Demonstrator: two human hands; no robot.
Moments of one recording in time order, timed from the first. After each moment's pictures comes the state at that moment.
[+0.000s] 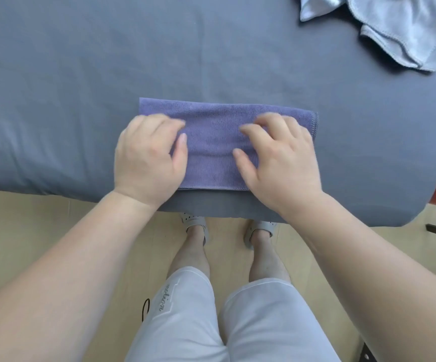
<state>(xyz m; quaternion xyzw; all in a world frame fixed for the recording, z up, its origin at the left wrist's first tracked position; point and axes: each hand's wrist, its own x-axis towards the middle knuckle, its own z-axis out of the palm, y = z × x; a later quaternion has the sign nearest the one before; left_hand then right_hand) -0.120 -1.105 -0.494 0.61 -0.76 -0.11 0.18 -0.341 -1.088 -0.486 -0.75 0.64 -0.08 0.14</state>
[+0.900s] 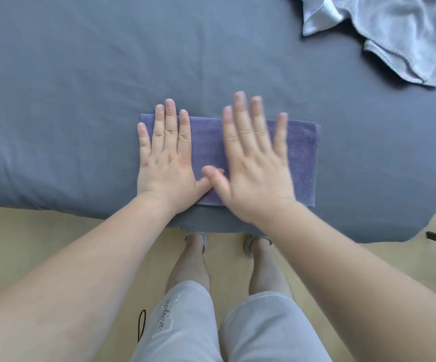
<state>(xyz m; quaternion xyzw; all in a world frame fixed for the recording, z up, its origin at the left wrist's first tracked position) -0.145 -1.113 -0.539 0.64 -0.75 -0.11 -0.14 -0.313 -1.101 -0.508 -0.78 0.61 0.03 0.12</state>
